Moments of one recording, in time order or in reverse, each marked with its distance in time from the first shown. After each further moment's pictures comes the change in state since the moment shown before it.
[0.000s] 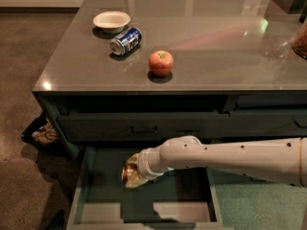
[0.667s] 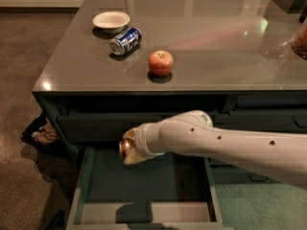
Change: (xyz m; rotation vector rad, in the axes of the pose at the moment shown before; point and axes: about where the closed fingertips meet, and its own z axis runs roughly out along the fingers) arm -0.076 -0.048 -0.100 0.169 0.049 -0.161
